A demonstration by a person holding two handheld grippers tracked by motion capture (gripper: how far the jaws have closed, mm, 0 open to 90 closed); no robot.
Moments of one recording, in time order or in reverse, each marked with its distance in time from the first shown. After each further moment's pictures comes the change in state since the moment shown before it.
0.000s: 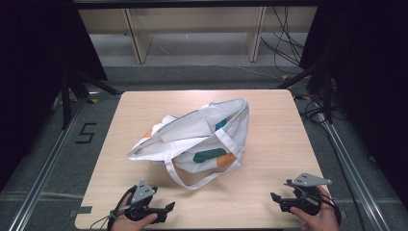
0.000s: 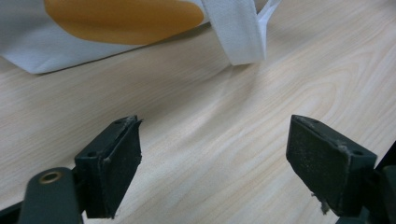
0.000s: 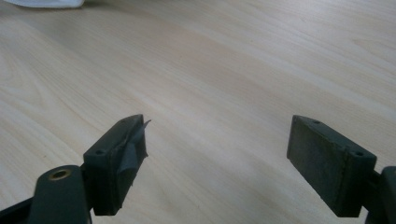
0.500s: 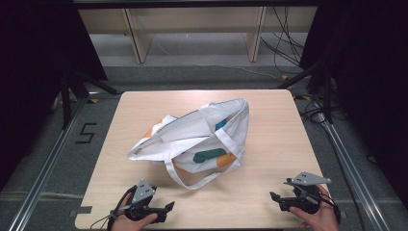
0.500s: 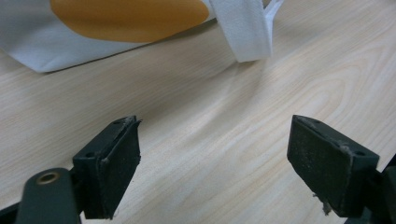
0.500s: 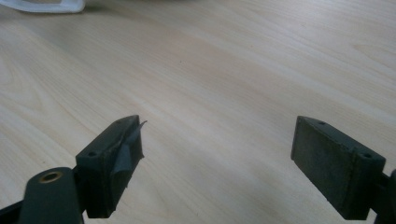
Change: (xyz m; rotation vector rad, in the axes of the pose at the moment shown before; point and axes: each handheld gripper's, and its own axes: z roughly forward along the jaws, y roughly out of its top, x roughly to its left) left arm 0.000 -0.001 0.002 -0.008 0.023 -0.026; right arm 0.003 0.003 0.000 -0.006 -0.001 0.064
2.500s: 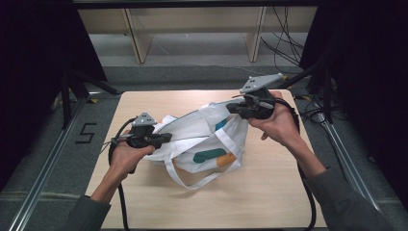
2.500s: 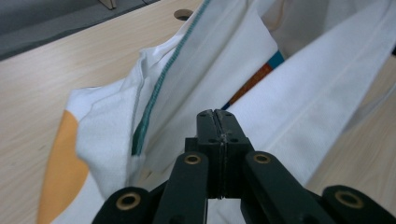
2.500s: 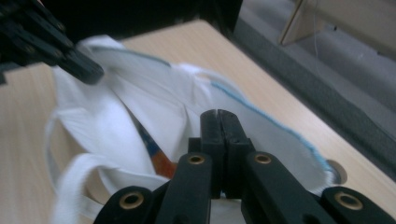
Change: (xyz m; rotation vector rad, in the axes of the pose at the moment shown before) left arm 0.069 0.169 0.004 -0.053 -0.073 0.050; right arm 0.056 0.280 0.004 -0.117 0.146 -0.372
